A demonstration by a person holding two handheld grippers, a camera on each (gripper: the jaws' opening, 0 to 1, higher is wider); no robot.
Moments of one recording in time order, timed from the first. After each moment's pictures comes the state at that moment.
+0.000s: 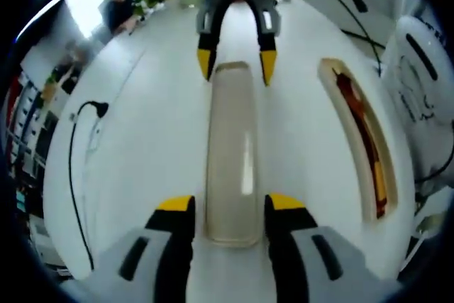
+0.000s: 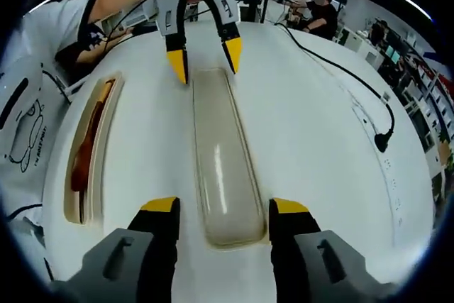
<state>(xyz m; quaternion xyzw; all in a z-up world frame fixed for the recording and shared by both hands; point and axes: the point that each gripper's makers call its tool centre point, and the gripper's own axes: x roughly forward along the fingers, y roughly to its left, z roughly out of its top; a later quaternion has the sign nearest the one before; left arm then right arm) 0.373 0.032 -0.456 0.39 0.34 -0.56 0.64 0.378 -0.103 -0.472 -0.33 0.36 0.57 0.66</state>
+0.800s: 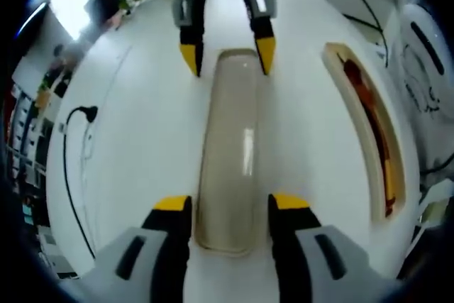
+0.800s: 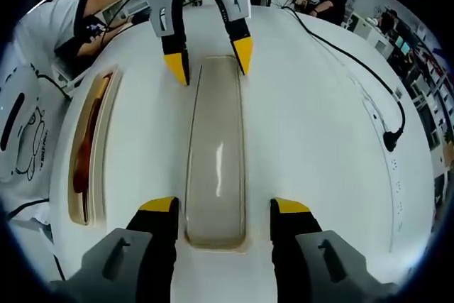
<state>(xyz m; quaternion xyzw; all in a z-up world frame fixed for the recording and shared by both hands) 0.380 0.024 -0.467 0.43 0.36 -0.55 0.61 0.378 -0.103 -0.474 -0.36 0.39 0.57 0.63</state>
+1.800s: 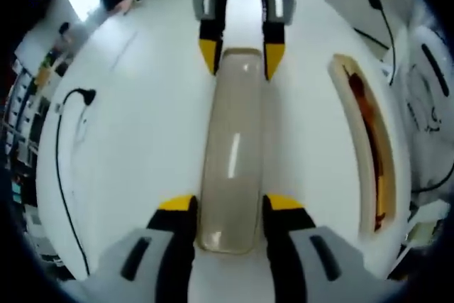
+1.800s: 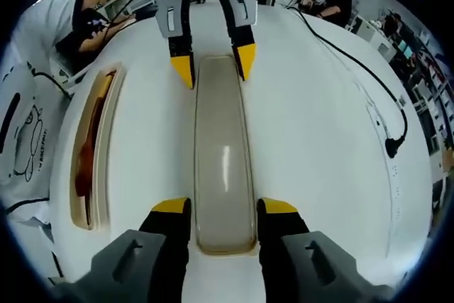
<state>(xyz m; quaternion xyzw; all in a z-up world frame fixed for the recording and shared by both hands) 0.372 0.024 -0.470 0.40 0.39 -0.54 0.63 0.374 -0.096 -0.469 -0.37 0.39 0.57 0.63</state>
